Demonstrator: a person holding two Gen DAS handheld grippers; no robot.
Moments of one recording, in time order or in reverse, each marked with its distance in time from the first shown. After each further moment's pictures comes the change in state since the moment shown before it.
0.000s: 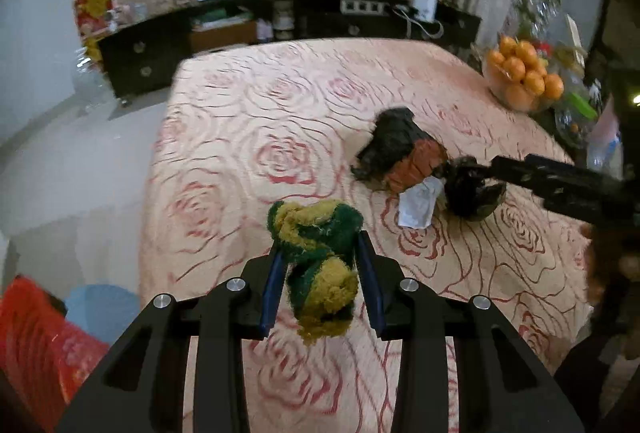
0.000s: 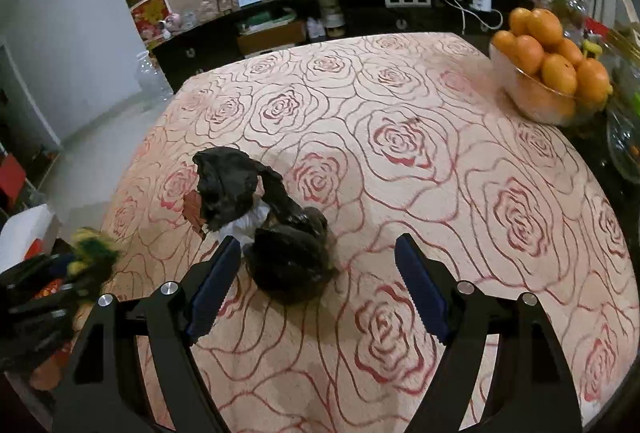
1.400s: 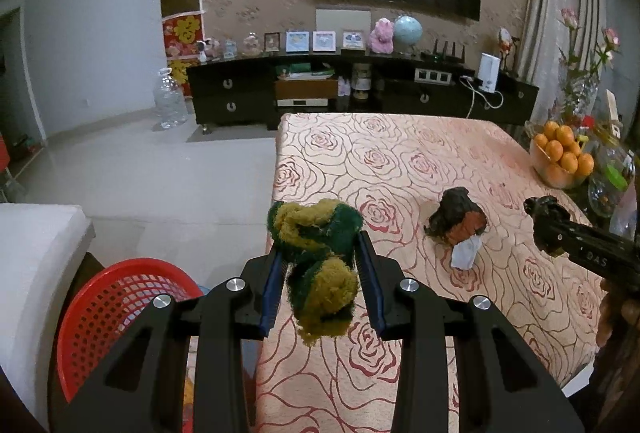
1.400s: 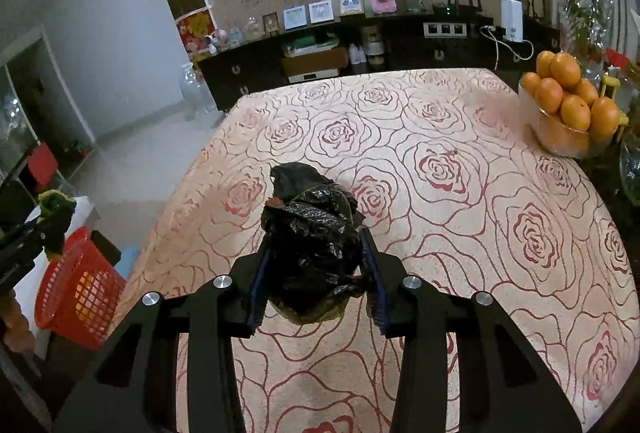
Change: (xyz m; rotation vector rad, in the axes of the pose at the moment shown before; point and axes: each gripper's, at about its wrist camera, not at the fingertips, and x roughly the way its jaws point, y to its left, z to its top) left arm -0.105 0.047 -0.008 -0.139 -0.204 0.212; right arm -0.054 0.028 -0.007 -0.060 -0.091 0.128
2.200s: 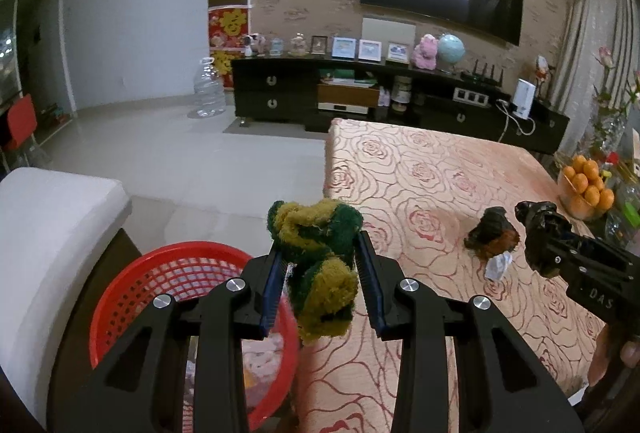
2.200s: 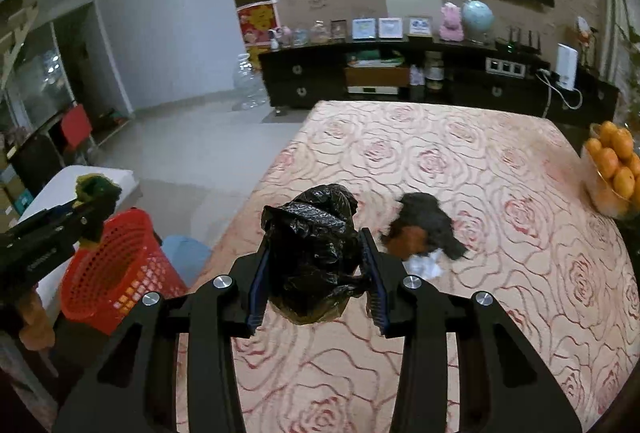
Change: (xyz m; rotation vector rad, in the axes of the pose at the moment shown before) left arm -0.025 0.057 -0.009 -0.120 -0.017 0.096; right arm -0.005 0.110 0.008 -0.176 -0.022 0.109
